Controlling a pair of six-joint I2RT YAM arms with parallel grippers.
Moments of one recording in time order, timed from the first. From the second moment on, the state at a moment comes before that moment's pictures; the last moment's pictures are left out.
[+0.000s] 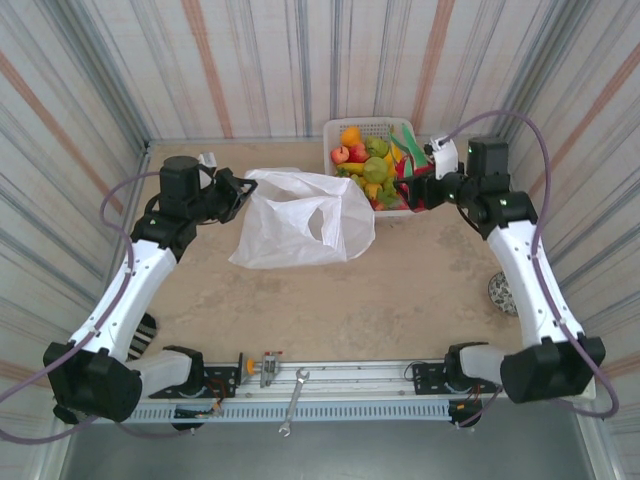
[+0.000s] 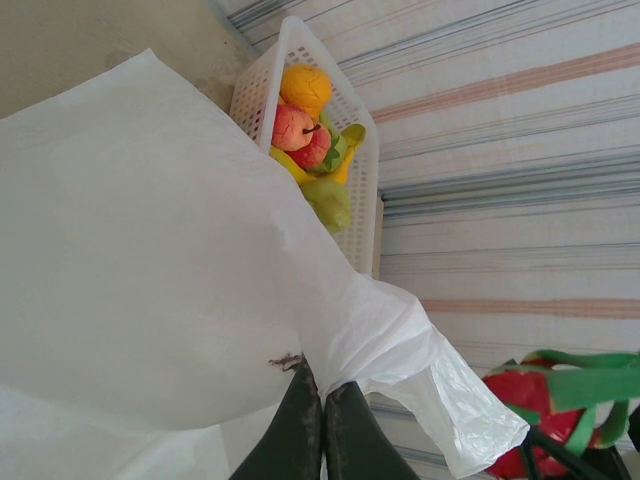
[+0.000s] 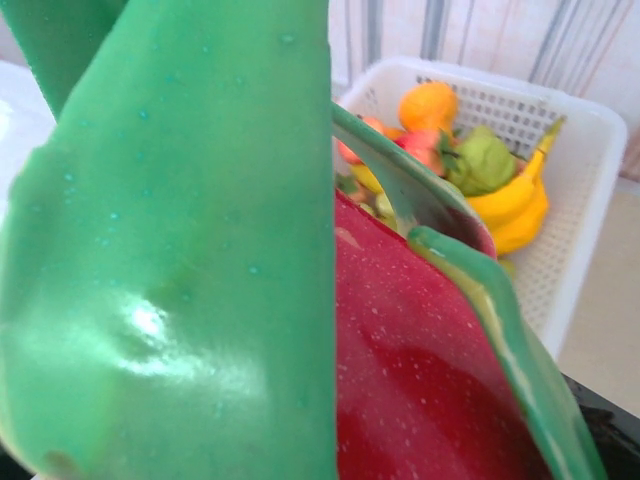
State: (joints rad) left arm -0.25 1.18 1.11 -0.37 0.39 -1.05; right arm 0.13 1.19 1.26 -0.61 -0.45 -0.12
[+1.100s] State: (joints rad) left arm -0.25 1.19 1.11 -0.36 0.45 -1.05; right arm 0.56 1.24 0.79 0.24 -0.49 0.27
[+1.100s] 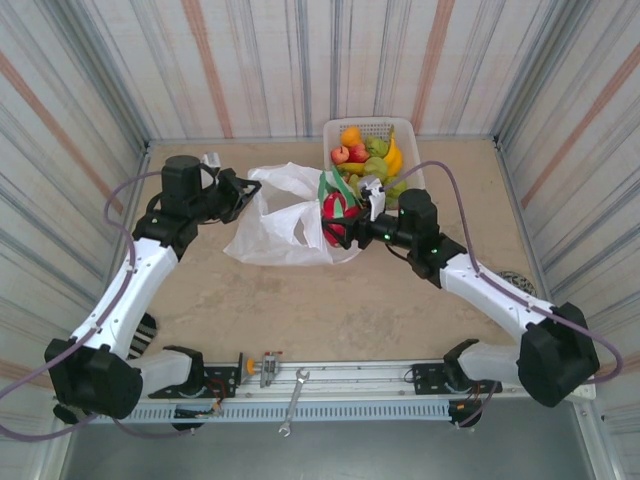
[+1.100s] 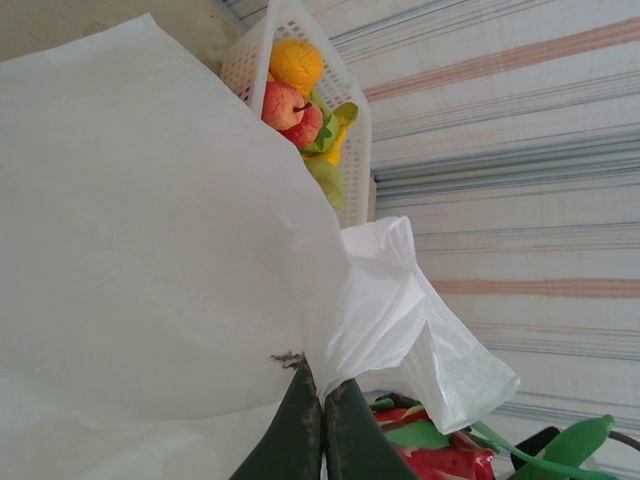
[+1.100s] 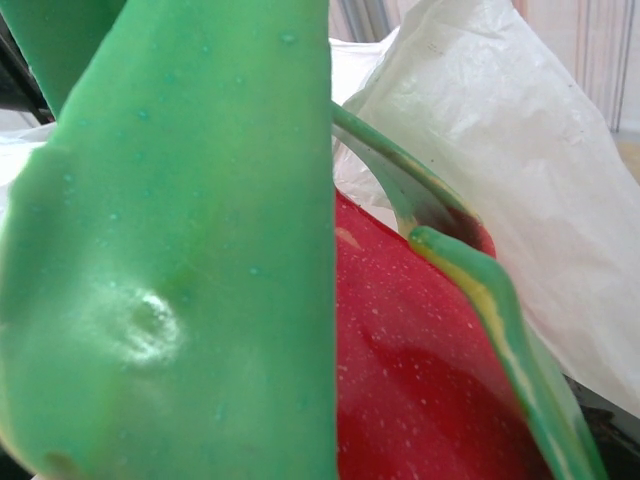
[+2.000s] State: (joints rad) left arm -0.35 1.20 1.12 -0.27 0.47 -1.11; right arm 0.62 1.51 0.82 0.50 -0.50 0.28
